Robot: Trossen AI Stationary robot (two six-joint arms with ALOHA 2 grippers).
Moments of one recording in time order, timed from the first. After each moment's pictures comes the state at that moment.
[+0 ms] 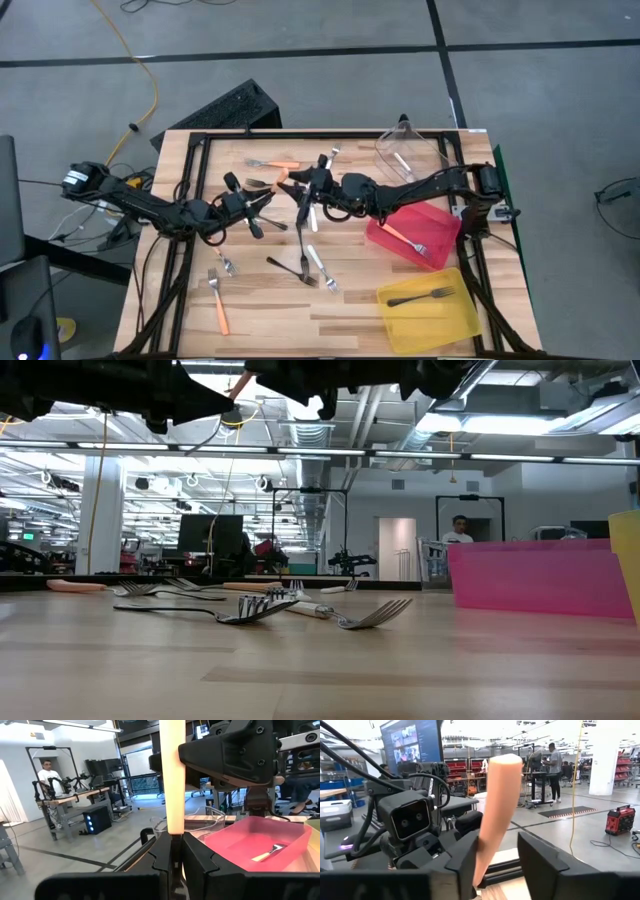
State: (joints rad) left arm -0.25 0.98 0.29 0.81 -0.75 0.22; right arm 0.01 1.84 1.24 0.77 0.33 0.03
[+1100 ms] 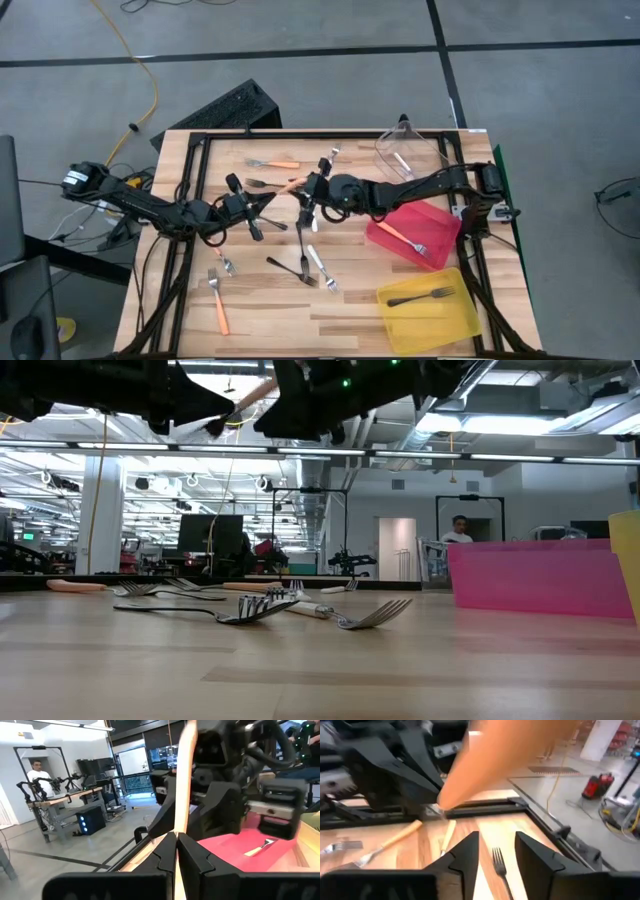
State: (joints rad) left arm -0.24 0.98 0.29 0.79 -0.72 0.22; right arm 0.00 1.82 1.24 0.40 0.34 -0.04
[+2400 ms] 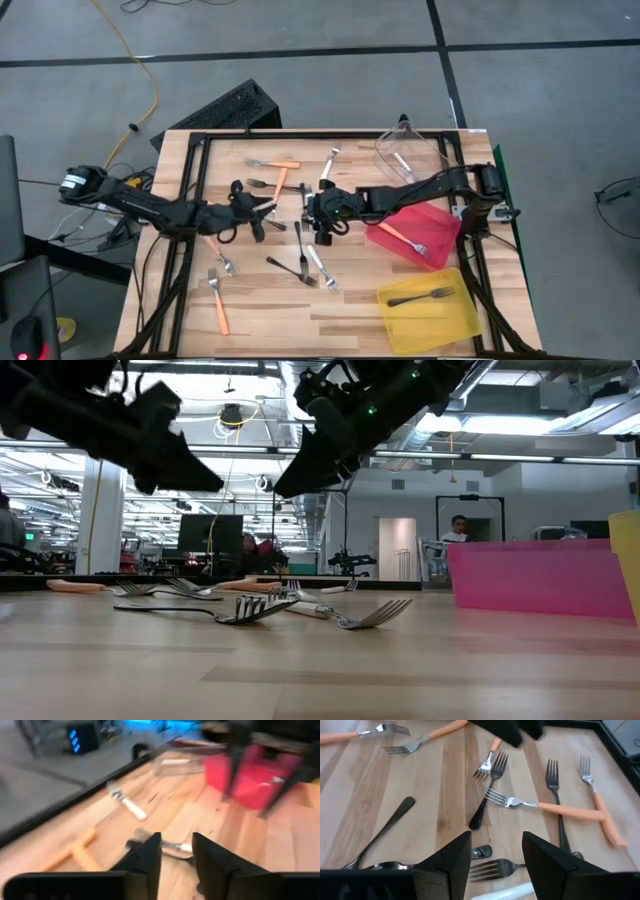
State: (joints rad) left arm -0.14 0.98 0.29 0.28 -0.66 -0.31; right arm 0.03 1.83 1.24 -0.02 0.15 -0.03
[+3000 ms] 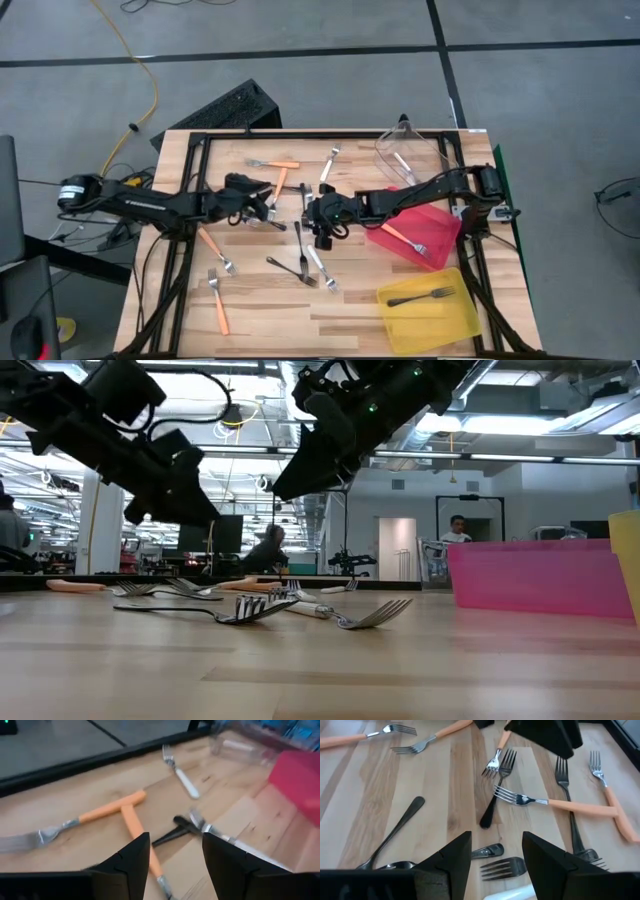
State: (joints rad) left arm 0.09 1.04 0.29 0.18 -0.58 -0.53; right arm 0.05 1.84 1.24 -0.03 0.15 0.02
